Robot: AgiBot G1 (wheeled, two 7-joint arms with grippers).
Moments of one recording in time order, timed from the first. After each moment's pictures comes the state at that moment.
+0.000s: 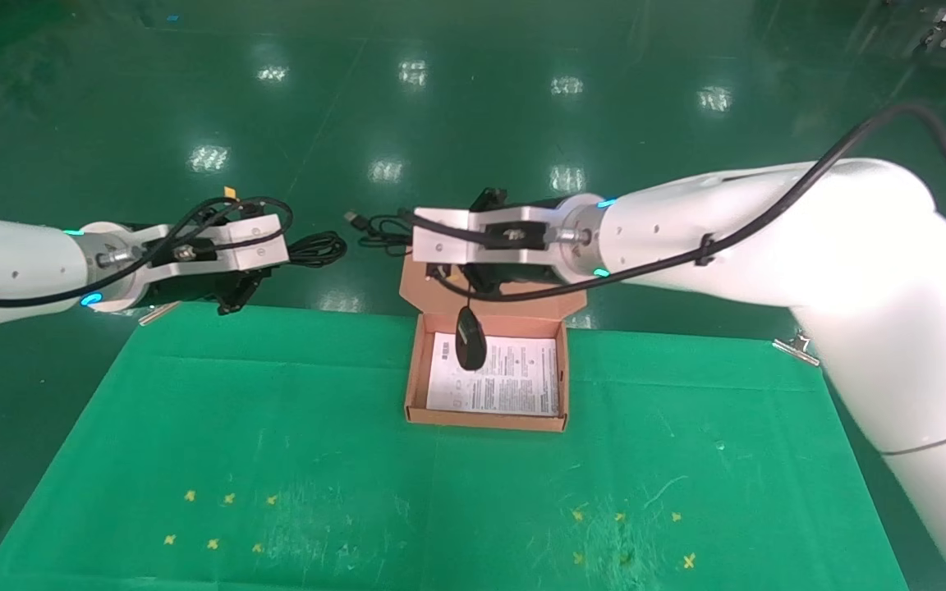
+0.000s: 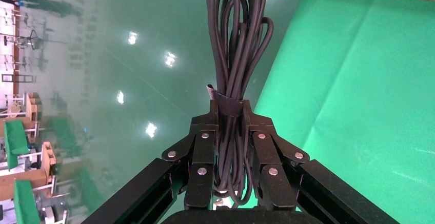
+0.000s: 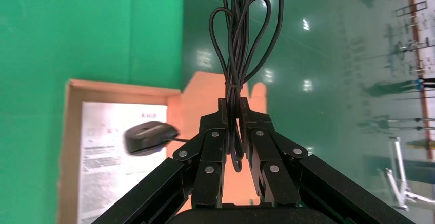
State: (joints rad) left arm -1.63 0.93 0.93 -1.12 2.17 0.87 -0.55; right arm 1.65 -1.34 -0.79 0.96 -2.09 -0.90 0.25
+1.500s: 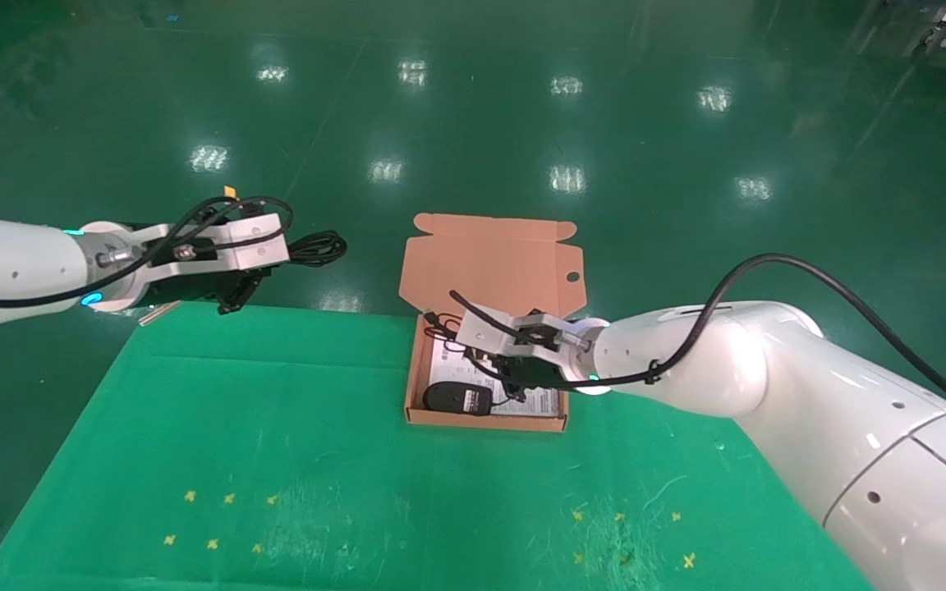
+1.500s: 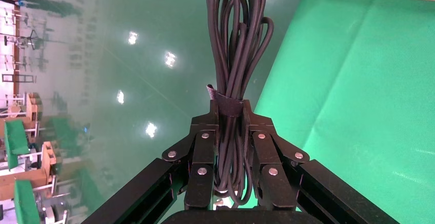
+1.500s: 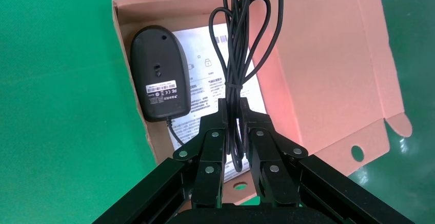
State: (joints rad) left arm -1.62 0.93 0.93 -1.13 2.18 0.87 -0.56; right arm 1.59 -1.36 -1.12 0.67 -1.95 -0.67 0.53
